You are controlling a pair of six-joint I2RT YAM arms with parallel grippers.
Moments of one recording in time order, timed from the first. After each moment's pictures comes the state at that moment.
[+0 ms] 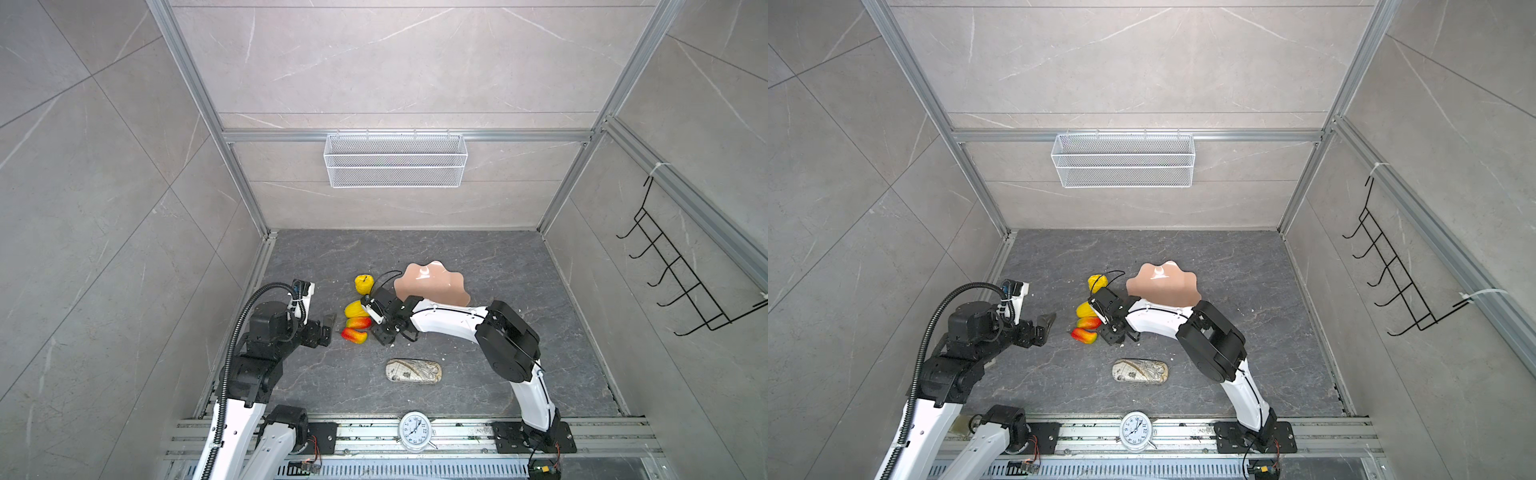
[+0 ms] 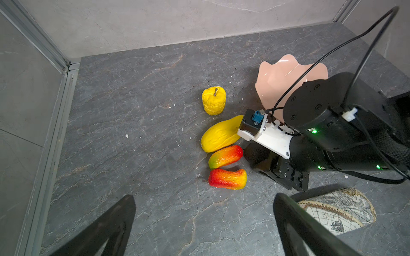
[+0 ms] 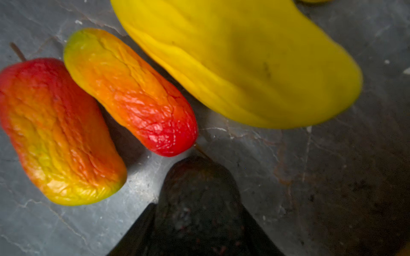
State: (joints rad) left arm -0.19 0.65 0.83 -0.77 0.14 0.06; right arm 0.94 2.12 1.52 -0.53 0.05 0.08
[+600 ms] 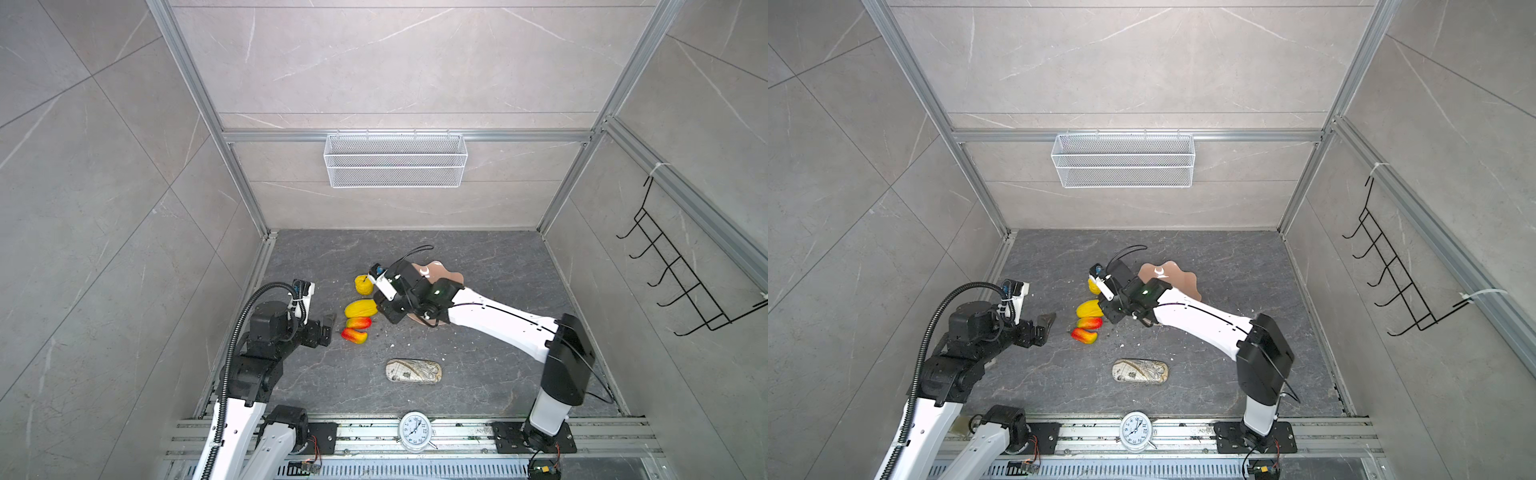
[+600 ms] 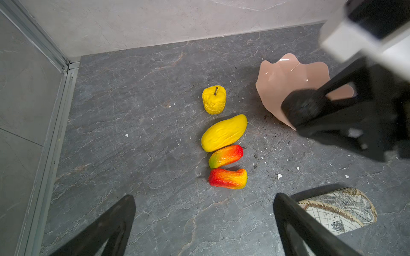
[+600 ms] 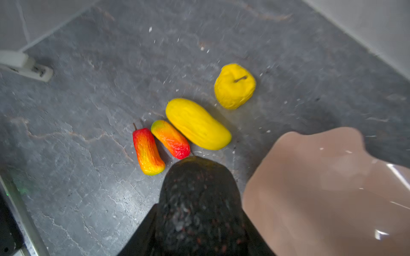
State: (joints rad) left arm -0.18 0.65 0.83 -0.77 0.14 0.06; right arm 0.87 1.74 1.51 -0.58 0.05 0.03
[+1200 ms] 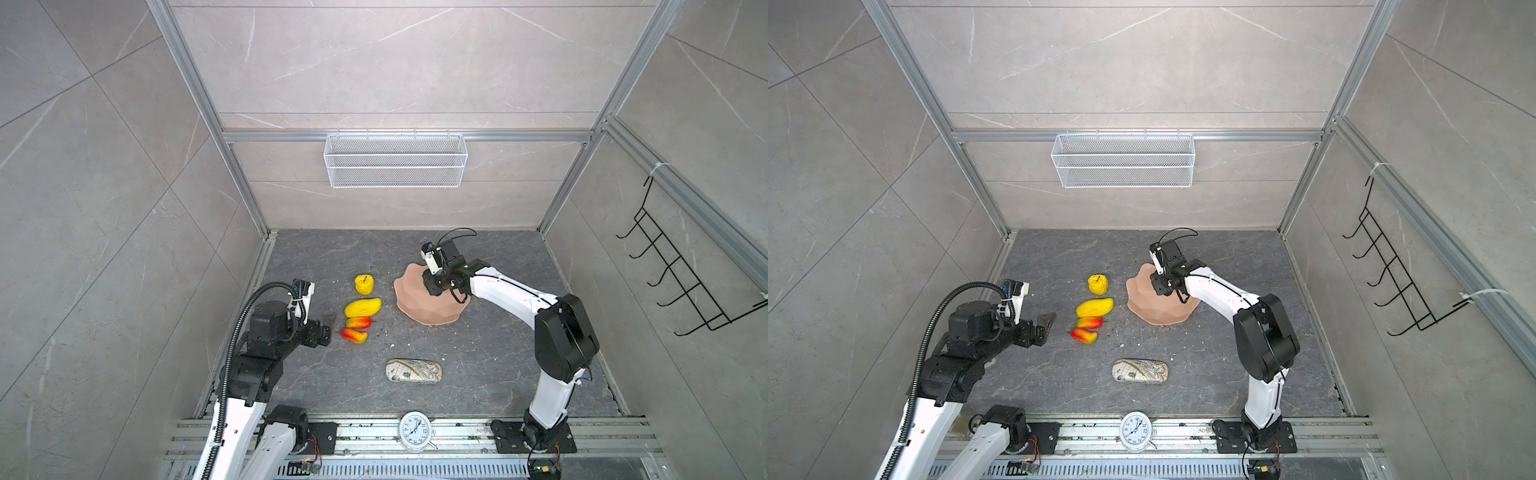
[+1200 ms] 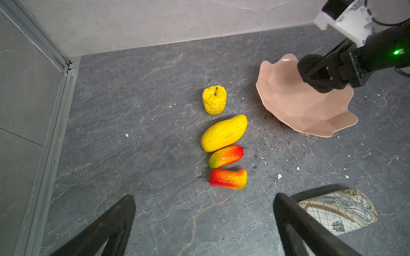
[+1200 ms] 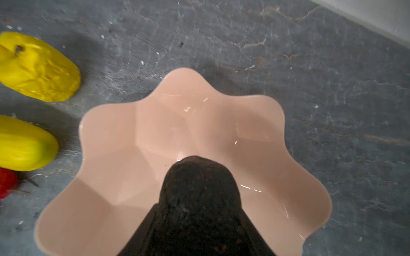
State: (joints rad) left arm -0.18 0.65 0.83 -0.77 0.14 0.06; right arm 0.52 1.89 1.42 -0.50 0.08 0.02
